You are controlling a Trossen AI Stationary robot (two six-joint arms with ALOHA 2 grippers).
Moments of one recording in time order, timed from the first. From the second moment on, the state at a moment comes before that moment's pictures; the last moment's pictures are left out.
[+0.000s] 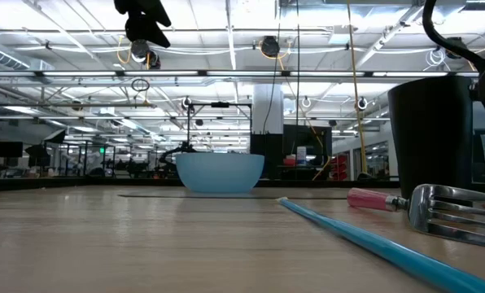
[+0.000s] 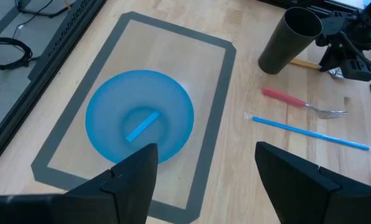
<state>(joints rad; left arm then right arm) 0.28 1.17 1.28 -0.87 0.13 -0.09 0.76 1.80 0.96 -0.71 -0.05 2.18</state>
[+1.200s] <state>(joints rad) 0.28 1.17 1.28 -0.86 0.13 -0.11 0.84 1.65 0.95 -0.82 0.05 2.19</state>
